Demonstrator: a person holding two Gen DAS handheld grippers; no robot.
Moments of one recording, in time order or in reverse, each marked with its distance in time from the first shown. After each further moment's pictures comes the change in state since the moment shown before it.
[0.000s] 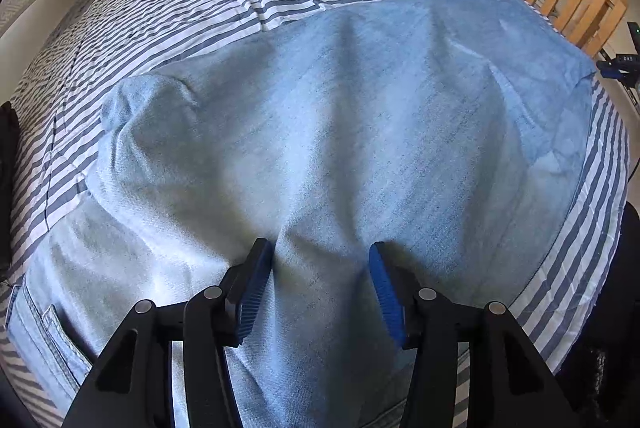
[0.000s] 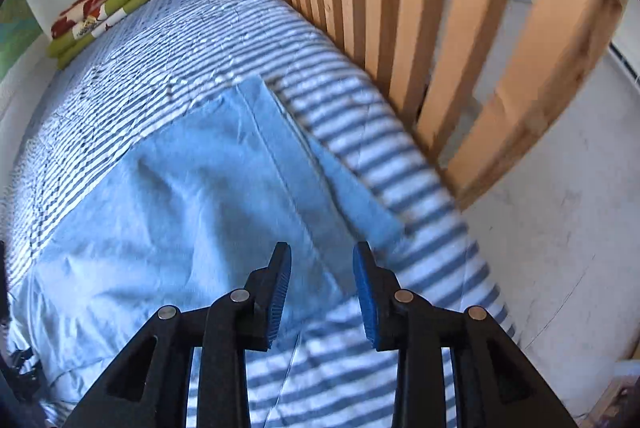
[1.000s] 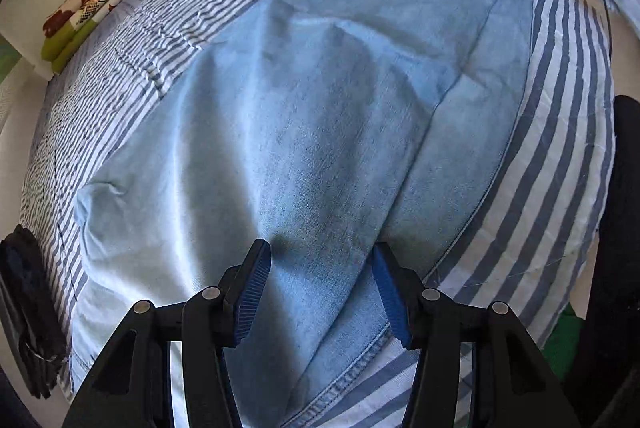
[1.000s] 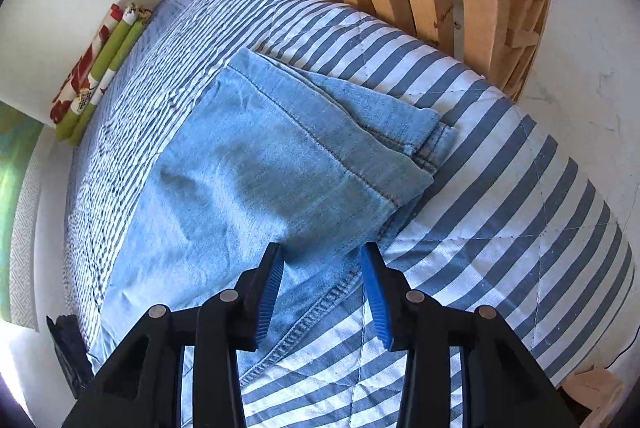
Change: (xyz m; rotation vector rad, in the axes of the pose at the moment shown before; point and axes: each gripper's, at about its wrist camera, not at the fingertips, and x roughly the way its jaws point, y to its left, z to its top) left arm -0.001 -0.109 -0.003 0.372 0.044 0.109; right arm 0.029 -0.009 -0.014 0.306 0.044 0.161
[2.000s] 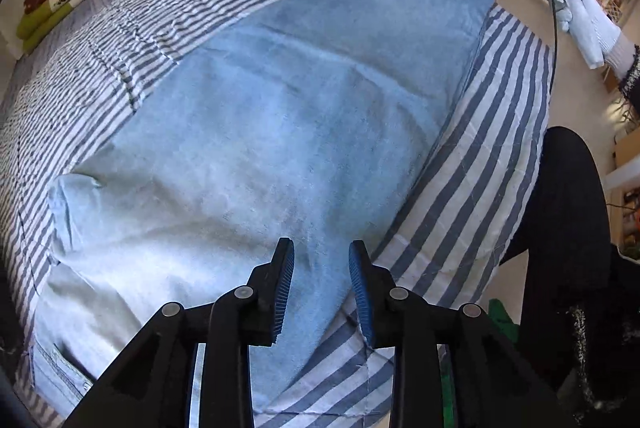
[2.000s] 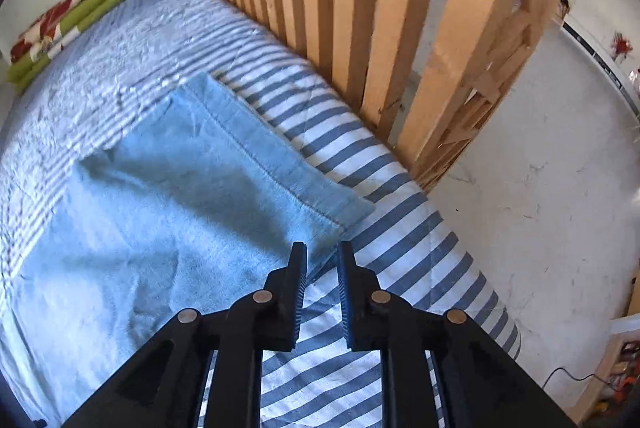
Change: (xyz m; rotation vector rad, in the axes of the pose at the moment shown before) left arm -0.049 0.010 -0.008 -0.073 -0.077 -0.213; right arm -0.041 0.017 0.022 -0.226 -0.213 -0.337
